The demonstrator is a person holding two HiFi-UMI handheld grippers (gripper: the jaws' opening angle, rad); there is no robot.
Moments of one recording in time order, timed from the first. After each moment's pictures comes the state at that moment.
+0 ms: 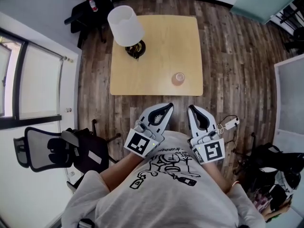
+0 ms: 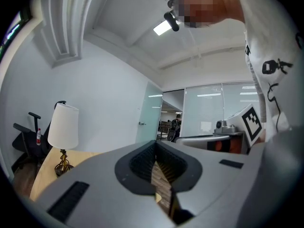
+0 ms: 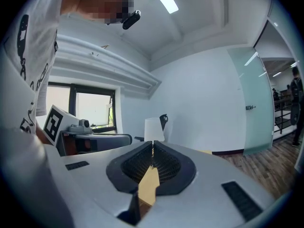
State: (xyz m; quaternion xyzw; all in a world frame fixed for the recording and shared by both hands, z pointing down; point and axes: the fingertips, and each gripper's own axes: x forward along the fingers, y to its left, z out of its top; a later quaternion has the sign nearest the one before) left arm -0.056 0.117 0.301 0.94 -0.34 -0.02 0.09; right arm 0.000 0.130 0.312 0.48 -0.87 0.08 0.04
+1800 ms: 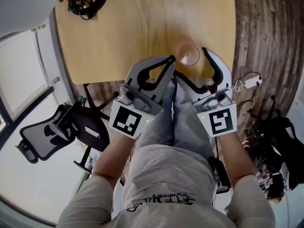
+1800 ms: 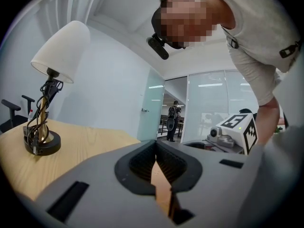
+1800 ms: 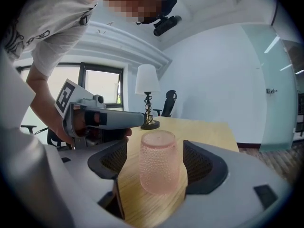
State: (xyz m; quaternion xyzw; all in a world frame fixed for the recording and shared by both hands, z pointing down) left arm -0.021 -0.031 0.558 0.94 -0.32 0.04 0.09; right arm 0.005 -0.016 0.598 0.41 -0.90 0.09 0.11
